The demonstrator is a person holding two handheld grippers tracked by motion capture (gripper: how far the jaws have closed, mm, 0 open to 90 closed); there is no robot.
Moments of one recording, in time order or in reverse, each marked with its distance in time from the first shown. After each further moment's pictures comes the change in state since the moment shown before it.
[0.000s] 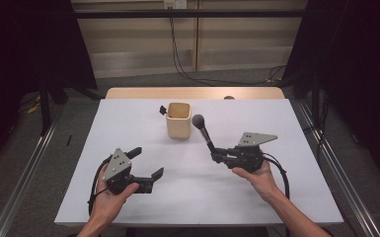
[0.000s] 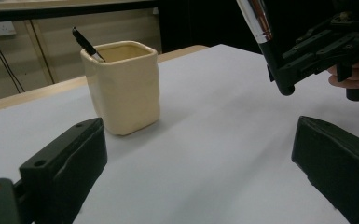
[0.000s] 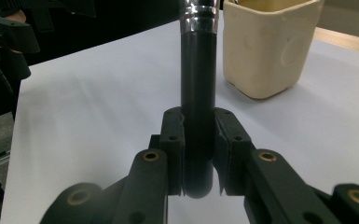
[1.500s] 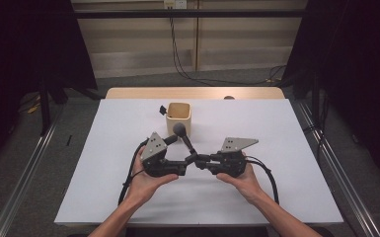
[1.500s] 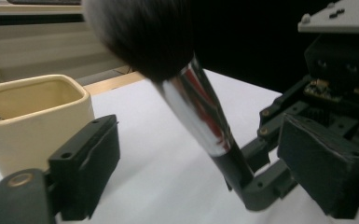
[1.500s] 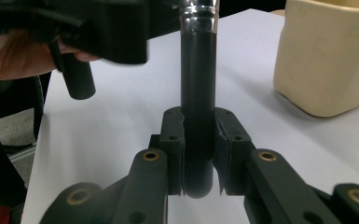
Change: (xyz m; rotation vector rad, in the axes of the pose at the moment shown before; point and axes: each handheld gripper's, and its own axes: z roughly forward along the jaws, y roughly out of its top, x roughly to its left) left arm -0.025 0.027 0.081 -0.043 -0.106 -0.030; right arm 0.022 -0.003 0.037 -0.006 0.105 -0.027
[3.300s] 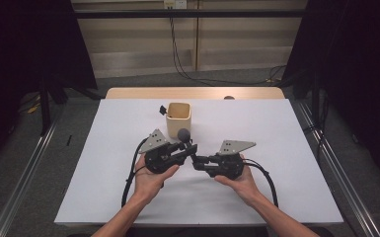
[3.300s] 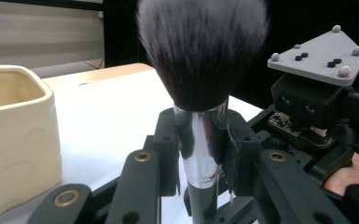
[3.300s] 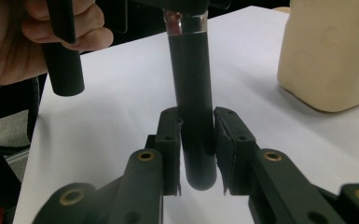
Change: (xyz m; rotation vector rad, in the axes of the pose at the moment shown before) left arm -0.001 0.006 0.004 0.002 -0.117 -0.112; right arm 0.001 -0.008 0.006 -0.013 -0.003 0.006
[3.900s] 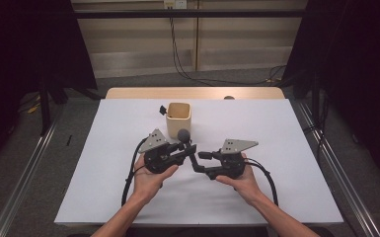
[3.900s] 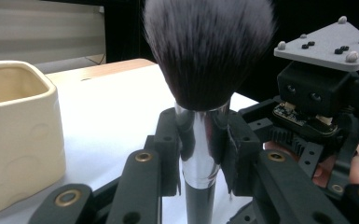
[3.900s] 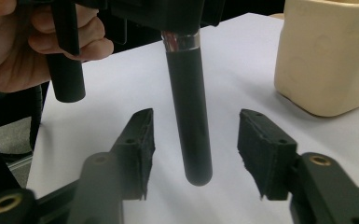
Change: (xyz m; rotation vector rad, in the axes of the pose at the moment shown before) left arm 0.001 0.000 -0.001 0.014 0.004 -0.007; right arm -0.001 0.002 -0.004 -0.022 -0.001 0.009
